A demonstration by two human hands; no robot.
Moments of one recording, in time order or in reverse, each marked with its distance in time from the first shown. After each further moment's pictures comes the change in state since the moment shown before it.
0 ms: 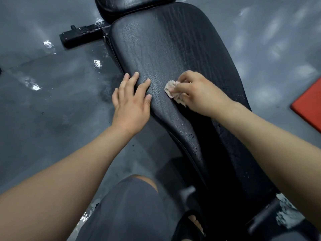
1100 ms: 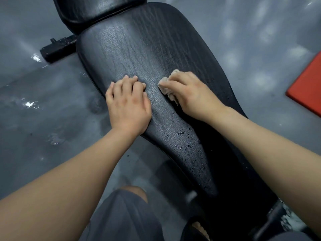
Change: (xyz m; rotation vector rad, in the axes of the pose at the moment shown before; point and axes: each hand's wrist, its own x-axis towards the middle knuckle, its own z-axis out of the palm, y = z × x) left_hand 0.045 0.041 0.038 0.316 0.278 0.185; right_hand -0.010 0.040 0.009 0.006 0.218 0.015
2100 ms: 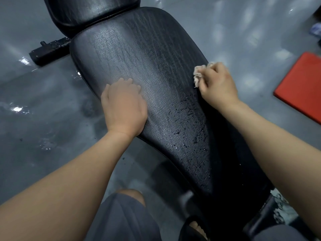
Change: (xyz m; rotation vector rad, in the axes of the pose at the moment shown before) left_hand -0.001 -0.002 0.000 -0.032 -0.002 -0.008; right_hand -0.029 0.062 -0.020 -0.164 0.153 0.537
